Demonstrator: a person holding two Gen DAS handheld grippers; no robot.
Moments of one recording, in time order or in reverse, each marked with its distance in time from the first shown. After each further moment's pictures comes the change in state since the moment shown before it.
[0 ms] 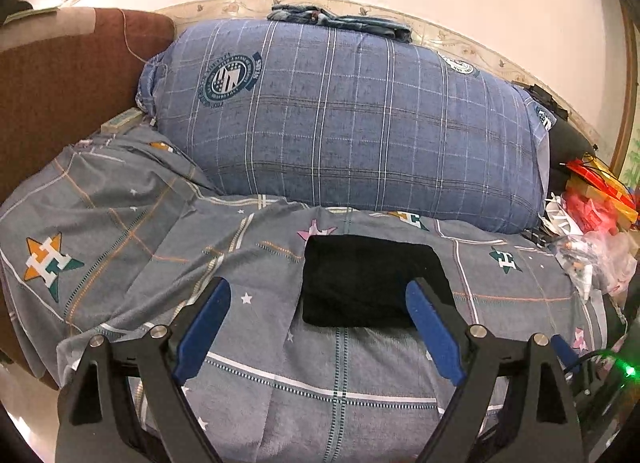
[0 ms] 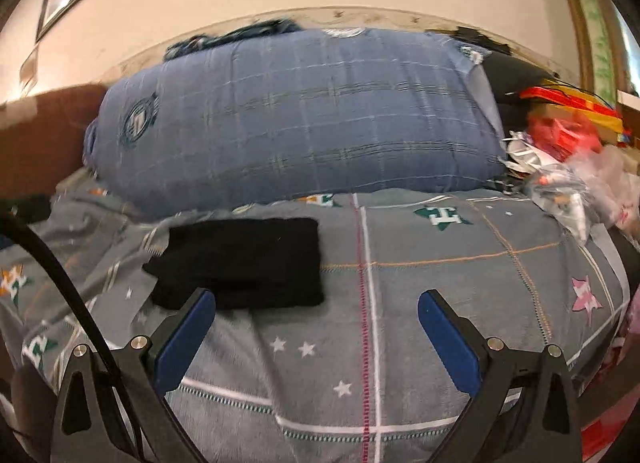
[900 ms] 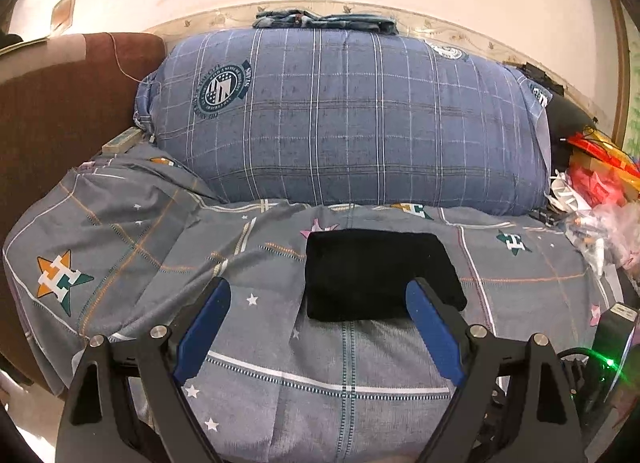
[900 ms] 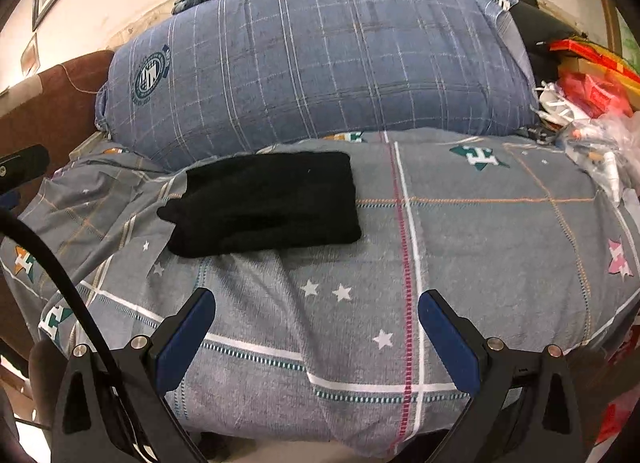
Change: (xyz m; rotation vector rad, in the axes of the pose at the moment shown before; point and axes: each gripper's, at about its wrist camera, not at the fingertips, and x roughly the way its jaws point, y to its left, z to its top) left arm -0.003 -0.017 -0.010 0.101 -0.010 0.047; right arm 0.030 0.010 -0.022 0.031 0.193 0.089
